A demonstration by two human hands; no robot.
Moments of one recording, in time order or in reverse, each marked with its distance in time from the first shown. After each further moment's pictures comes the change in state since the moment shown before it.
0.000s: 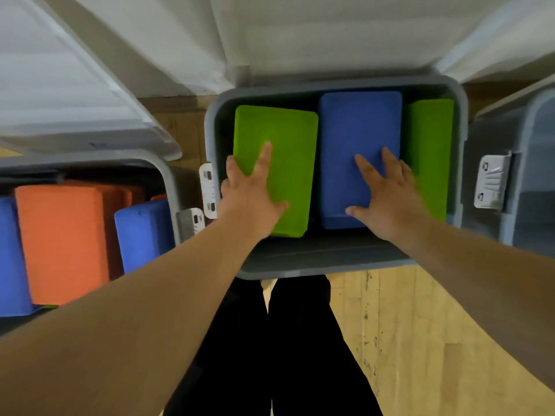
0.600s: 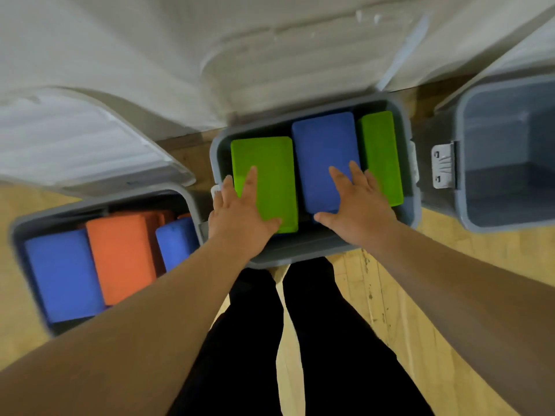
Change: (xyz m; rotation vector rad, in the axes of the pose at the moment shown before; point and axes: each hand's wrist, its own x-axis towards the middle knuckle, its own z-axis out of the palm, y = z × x) left_hand -0.095 0.030 -0.067 0.247 0.001 0.075; right_hand -0.095 -0.039 -0.077 0.174 -0.082 0.021
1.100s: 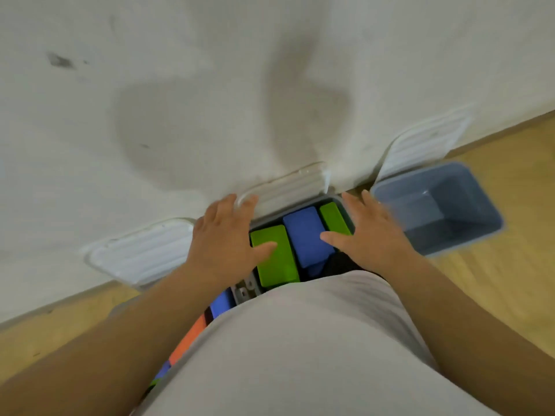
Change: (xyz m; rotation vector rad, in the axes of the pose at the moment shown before) left_hand -0.295 0.021 -0.235 0.259 0.453 0.477; right_hand -0.319 -0.050 -0.163 0.272 0.432 0.036
